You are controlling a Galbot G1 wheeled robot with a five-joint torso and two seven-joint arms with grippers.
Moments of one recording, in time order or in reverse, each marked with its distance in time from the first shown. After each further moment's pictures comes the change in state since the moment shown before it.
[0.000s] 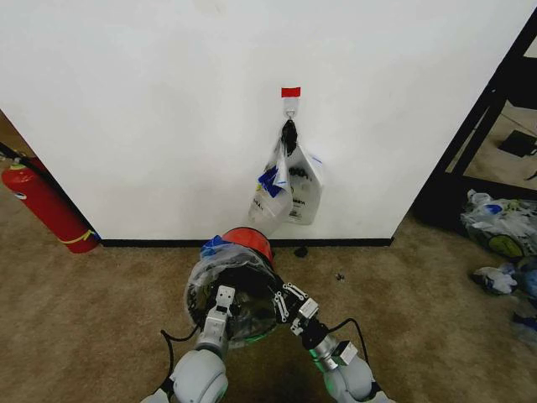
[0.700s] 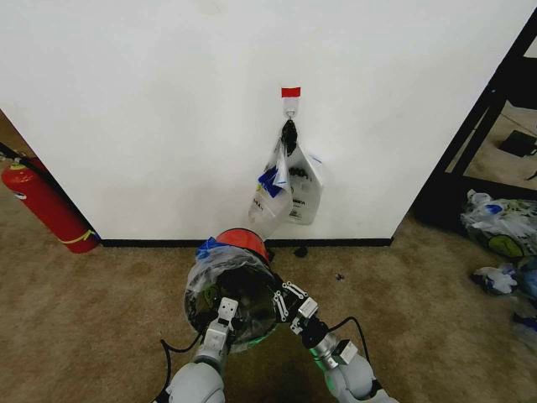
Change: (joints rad) left arm 0.011 0.016 0.056 -0.016 -0.033 0.017 0.007; right arm -0.004 0.000 -0.003 0.007 -0.011 0.002 -0.003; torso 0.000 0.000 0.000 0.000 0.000
